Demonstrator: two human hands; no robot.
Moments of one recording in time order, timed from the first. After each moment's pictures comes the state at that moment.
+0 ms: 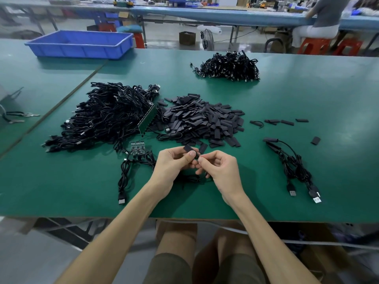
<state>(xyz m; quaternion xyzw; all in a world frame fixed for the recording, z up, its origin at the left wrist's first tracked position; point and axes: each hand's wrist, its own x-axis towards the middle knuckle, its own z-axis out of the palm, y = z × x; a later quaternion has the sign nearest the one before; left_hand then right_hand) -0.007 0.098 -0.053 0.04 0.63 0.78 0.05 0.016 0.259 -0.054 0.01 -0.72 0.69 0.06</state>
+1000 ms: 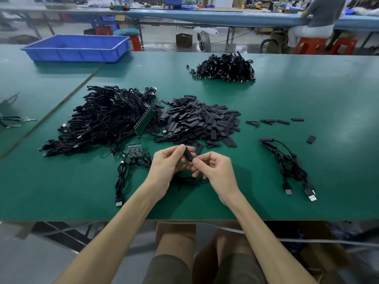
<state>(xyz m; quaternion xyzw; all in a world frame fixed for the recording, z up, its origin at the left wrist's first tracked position) -0.001 0.102 -0.038 -0.01 0.63 0.78 0.06 0.017 0.261 -0.054 0.02 -0.73 0.68 0.04</state>
